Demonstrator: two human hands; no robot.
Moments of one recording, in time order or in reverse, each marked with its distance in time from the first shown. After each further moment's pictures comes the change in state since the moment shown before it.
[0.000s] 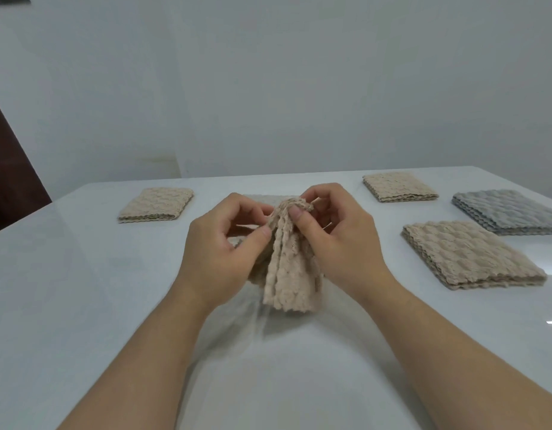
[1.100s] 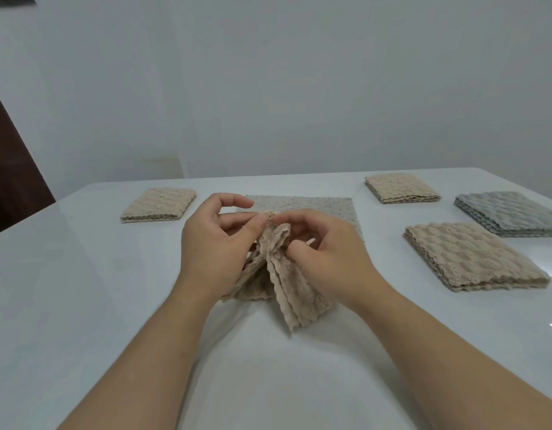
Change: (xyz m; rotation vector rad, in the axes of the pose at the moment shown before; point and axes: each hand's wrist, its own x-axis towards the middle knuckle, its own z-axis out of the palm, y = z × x) left_hand 0.007 -0.005 0.004 -0.080 0.187 -0.305; right_hand -0.011 -0.009 0.006 -0.029 -0.236 0.113
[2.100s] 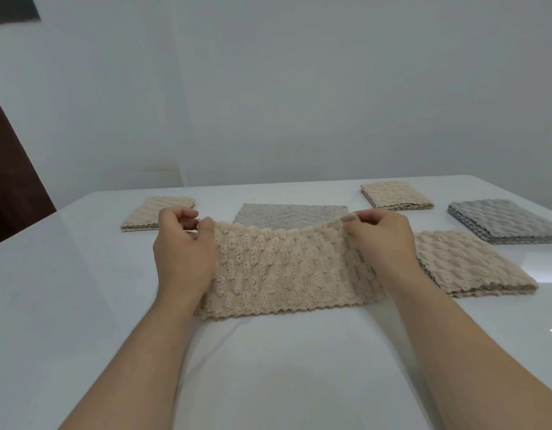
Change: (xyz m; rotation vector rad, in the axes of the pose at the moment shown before) left_hand 0.023 -0.024 -0.019 0.264 0.343 -0.006; right_hand 0.028 0.043 -0.061 -0.081 0.433 0.387
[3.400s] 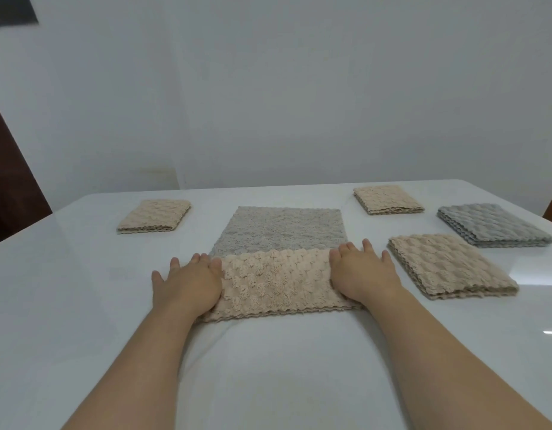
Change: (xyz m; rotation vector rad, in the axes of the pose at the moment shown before) left_hand 0.001 -0.047 0.008 0.989 -0.649 -0.116; right_hand 0.002 0.037 0.009 -1.039 -0.461 -0.068
